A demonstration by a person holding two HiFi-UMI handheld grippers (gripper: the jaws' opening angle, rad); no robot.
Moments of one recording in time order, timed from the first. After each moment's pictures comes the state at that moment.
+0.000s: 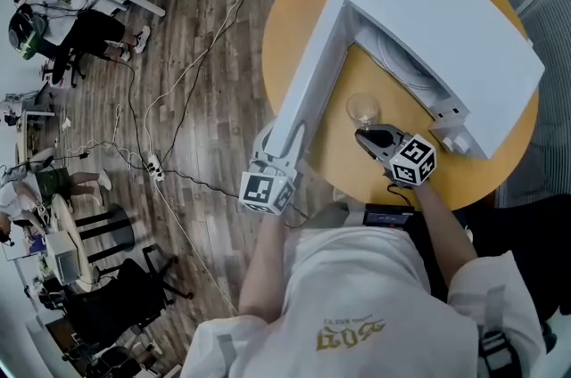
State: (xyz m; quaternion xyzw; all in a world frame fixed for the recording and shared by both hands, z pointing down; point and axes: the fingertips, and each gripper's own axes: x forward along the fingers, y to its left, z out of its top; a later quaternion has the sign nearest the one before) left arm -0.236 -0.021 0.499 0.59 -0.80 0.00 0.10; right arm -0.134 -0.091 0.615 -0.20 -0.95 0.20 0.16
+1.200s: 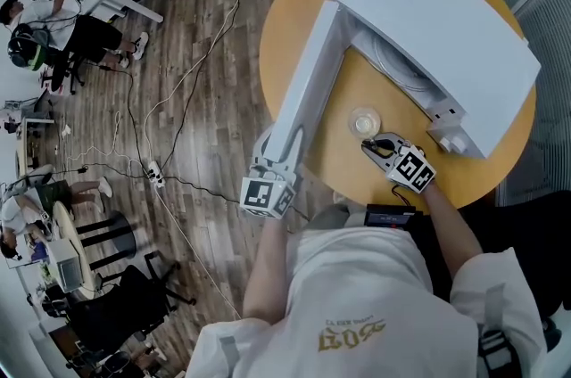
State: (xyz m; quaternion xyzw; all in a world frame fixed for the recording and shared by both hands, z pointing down) left arm -0.237 -0.017 0.502 0.59 -0.80 -0.01 0.09; right arm -0.108 -0.080 0.657 -0.23 -0.95 0.01 0.22
